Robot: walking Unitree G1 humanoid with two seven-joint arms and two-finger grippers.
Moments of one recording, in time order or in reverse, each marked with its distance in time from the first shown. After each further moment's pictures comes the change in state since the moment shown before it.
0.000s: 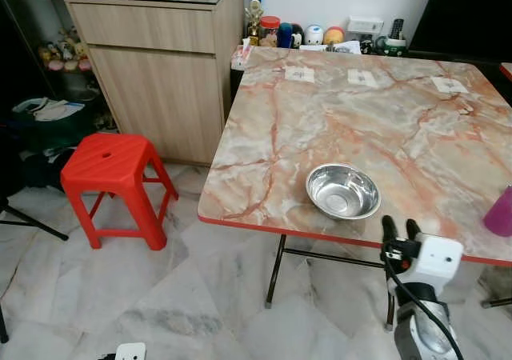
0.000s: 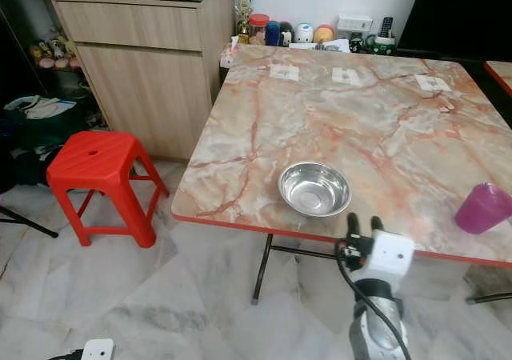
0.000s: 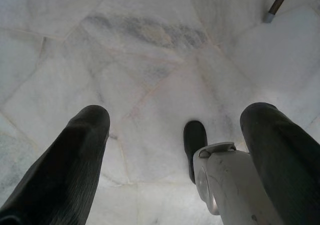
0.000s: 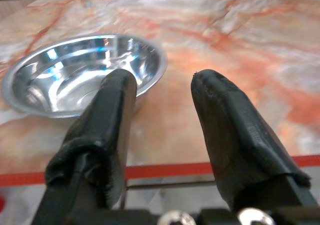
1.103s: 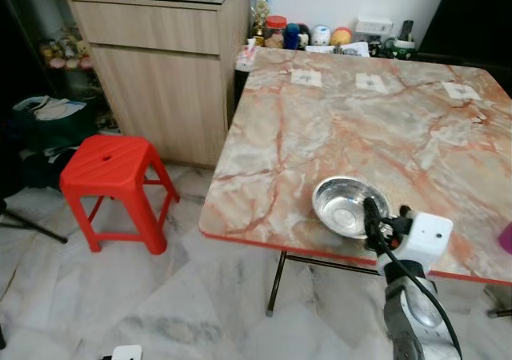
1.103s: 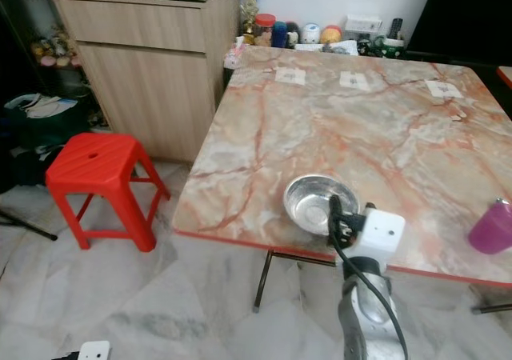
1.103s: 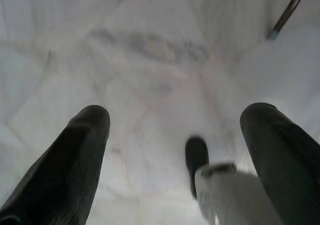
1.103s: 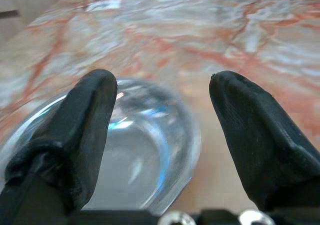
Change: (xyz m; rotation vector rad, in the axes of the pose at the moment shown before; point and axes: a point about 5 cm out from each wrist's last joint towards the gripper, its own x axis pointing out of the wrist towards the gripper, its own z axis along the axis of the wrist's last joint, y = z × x) left arm -0.001 0.008 0.000 0.005 -0.001 0.016; right arm 0.015 0.012 0.022 0.043 -0.002 -0.012
